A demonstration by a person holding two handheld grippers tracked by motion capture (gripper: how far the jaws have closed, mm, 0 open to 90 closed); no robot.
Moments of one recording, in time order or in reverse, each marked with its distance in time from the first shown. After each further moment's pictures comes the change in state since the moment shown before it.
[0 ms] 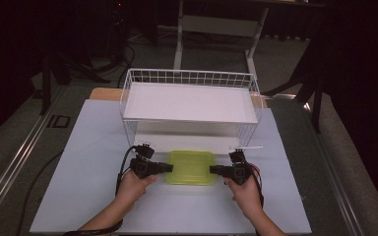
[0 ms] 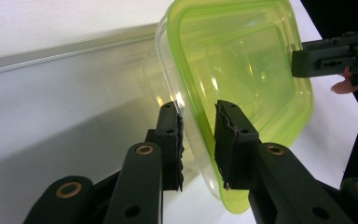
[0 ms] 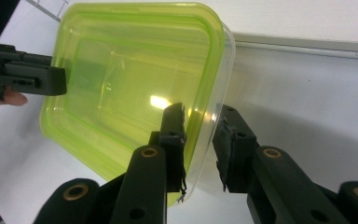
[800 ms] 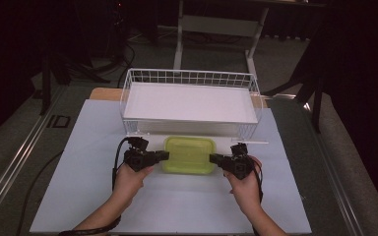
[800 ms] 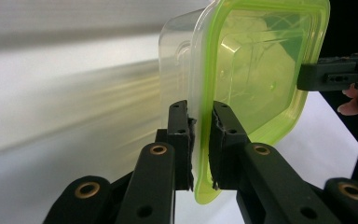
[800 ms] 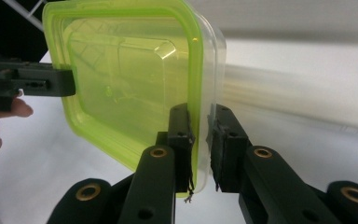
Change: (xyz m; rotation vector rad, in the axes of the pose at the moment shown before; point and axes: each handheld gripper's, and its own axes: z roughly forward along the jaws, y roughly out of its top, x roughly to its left) left arm -0.017 0.023 -0.034 -0.167 0.059 0.077; right arm 0.028 0.021 -0.026 -0.174 -0.012 -0.068
